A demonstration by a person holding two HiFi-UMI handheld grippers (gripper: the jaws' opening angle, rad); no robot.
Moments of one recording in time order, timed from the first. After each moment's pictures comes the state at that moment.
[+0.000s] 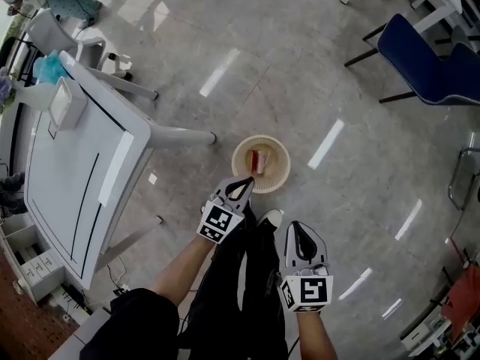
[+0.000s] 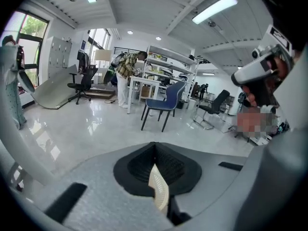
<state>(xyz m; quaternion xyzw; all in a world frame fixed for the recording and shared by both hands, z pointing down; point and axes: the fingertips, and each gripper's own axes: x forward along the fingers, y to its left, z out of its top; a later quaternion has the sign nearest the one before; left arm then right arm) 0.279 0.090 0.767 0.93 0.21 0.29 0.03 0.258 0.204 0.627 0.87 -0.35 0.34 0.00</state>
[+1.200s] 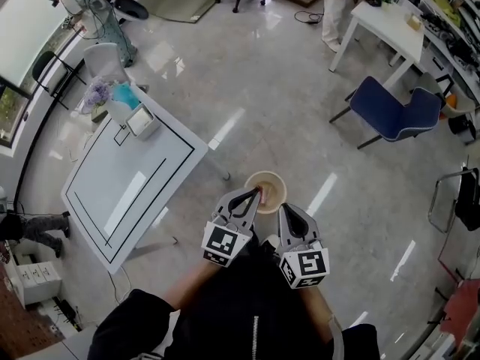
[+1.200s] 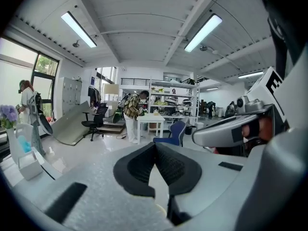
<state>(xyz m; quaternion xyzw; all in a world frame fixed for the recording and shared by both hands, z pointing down) 0.217 0.100 0.352 0.98 0.13 0.14 -0.01 0.213 0.167 0.342 0.87 -0.45 0.20 -0.03</state>
